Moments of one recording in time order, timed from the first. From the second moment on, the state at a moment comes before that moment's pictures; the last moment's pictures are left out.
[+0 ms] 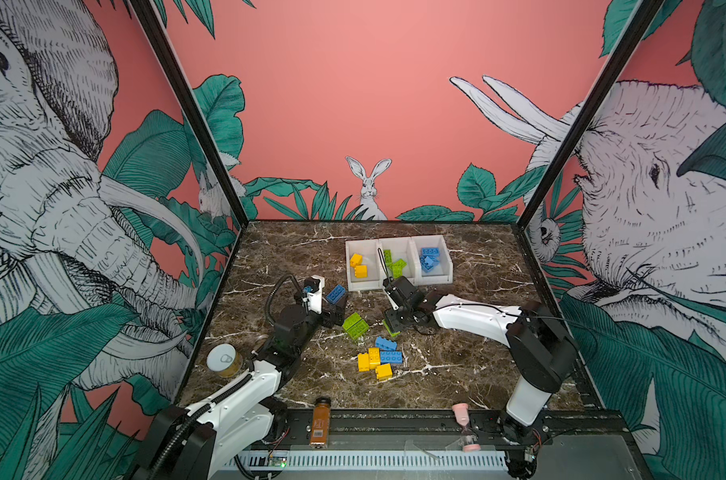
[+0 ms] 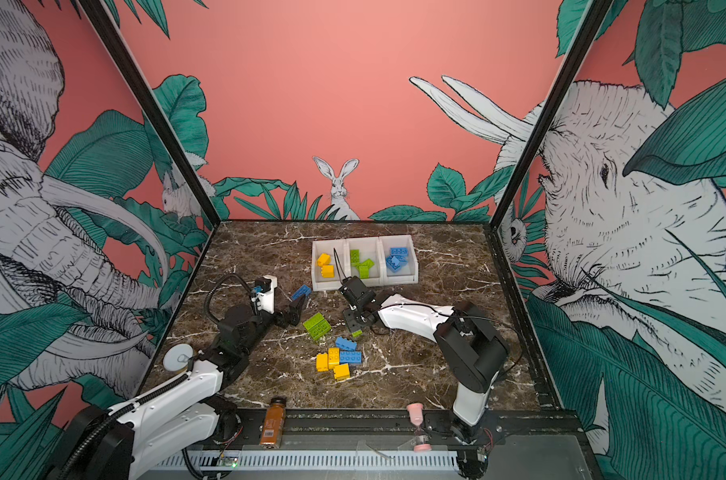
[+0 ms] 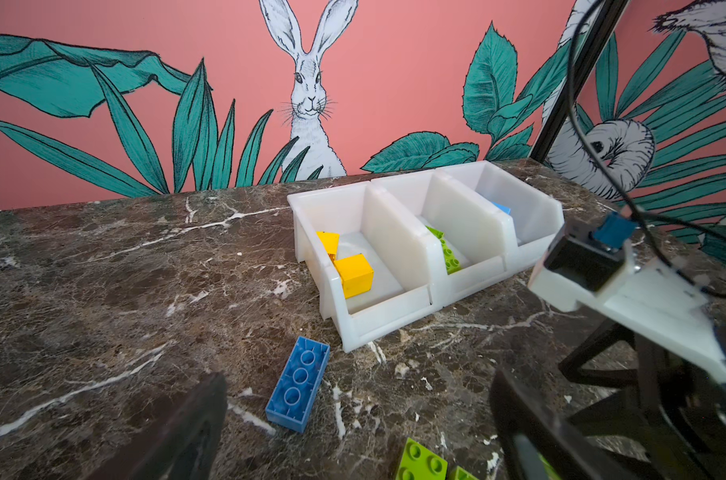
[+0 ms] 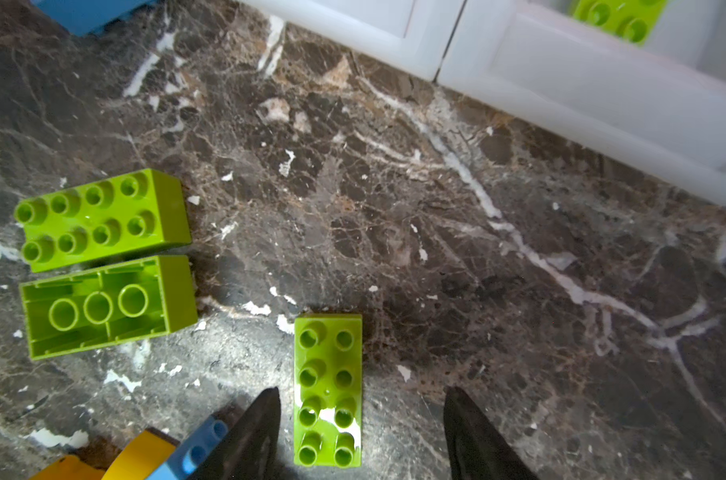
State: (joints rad) left arm -0.47 0.97 0.27 0.52 -0.02 -0.11; right arm 0.83 1.76 1.11 -0.42 0.09 0.28
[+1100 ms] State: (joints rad) left arm -0.47 0.95 0.27 0.52 -0.02 -0.11; right arm 0.84 1.86 1.11 -0.37 0.14 0.25
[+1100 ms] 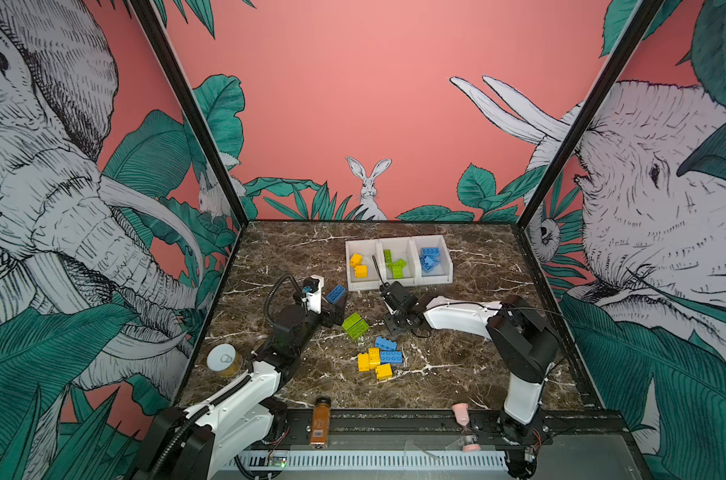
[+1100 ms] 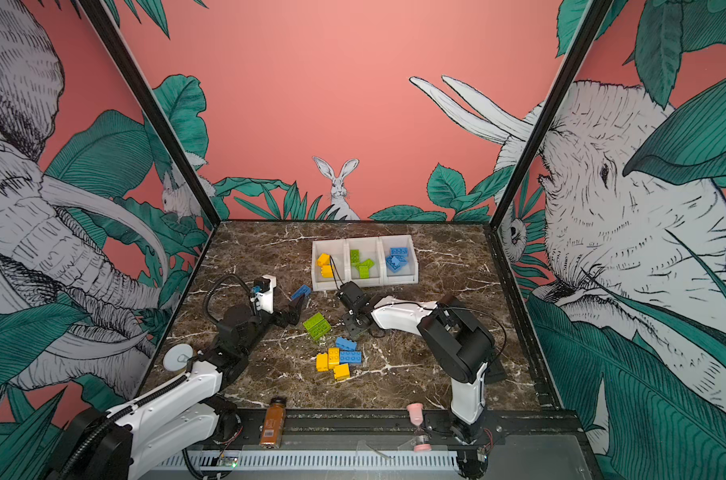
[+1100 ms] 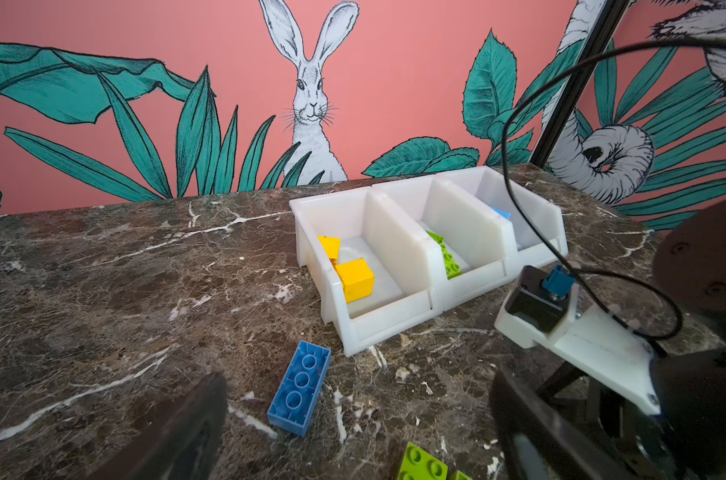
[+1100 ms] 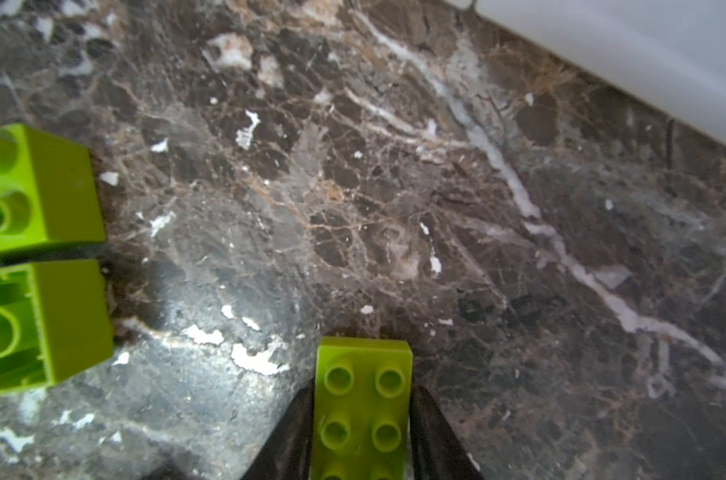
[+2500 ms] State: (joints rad) left arm -0.47 0.92 0.27 0.48 -0.07 -0.11; right arm 0.53 1.97 1.60 -0.38 0.13 0.16
